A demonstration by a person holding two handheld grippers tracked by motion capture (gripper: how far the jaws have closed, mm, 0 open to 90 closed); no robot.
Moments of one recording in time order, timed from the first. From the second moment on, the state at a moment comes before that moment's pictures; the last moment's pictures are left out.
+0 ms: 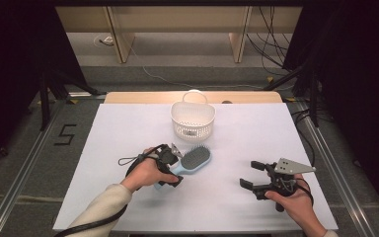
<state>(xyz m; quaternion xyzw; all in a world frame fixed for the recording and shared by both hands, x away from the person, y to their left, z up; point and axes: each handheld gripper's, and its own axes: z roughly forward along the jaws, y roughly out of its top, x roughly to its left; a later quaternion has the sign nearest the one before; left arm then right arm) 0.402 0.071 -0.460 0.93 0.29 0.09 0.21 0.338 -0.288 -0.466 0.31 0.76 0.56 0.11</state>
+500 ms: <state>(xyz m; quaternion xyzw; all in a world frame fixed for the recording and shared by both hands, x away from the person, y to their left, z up) 0.416 0.055 -0.457 0.93 0.29 0.08 0.19 0.338 -0.287 -0.467 0.31 0.76 0.56 0.11</state>
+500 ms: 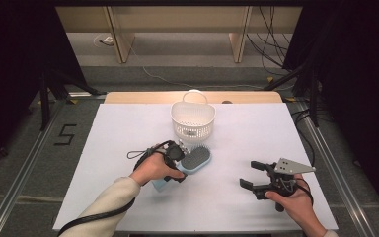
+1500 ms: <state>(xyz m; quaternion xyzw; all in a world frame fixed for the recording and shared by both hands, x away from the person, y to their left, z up) 0.428 0.048 -0.463 0.94 0.30 0.03 0.14 0.338 -0.288 -0.467 0.31 0.76 0.56 0.11</state>
